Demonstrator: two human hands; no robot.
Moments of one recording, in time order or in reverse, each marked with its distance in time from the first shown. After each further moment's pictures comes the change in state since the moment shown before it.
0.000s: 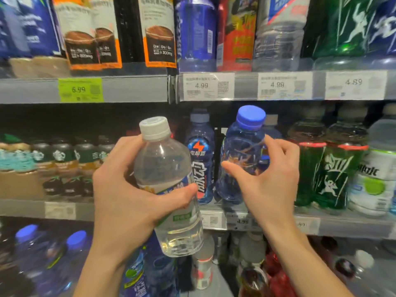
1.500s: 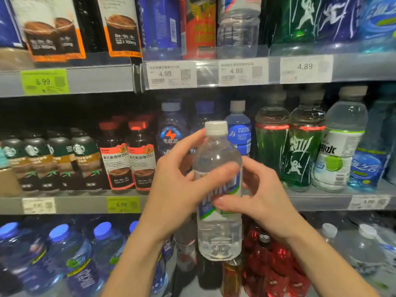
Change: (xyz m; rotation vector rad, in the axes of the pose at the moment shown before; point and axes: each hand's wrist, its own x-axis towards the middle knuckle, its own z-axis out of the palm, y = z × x) left_hand -0.021 0.027 0.081 -0.388 -0.340 -0.300; right_hand -0.018 0.012 -0.075 0.577 -0.667 0.224
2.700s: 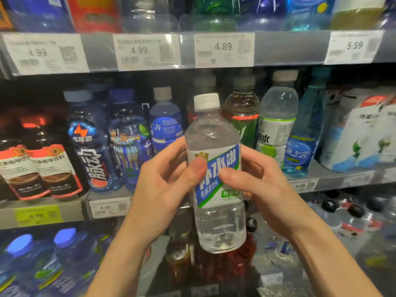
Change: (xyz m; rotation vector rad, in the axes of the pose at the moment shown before) left_hand 0.022 -0.014 0.104 -0.321 -0.182 -0.057; right_hand -0.025 -0.017 -0.109 0.213 0.029 0.149
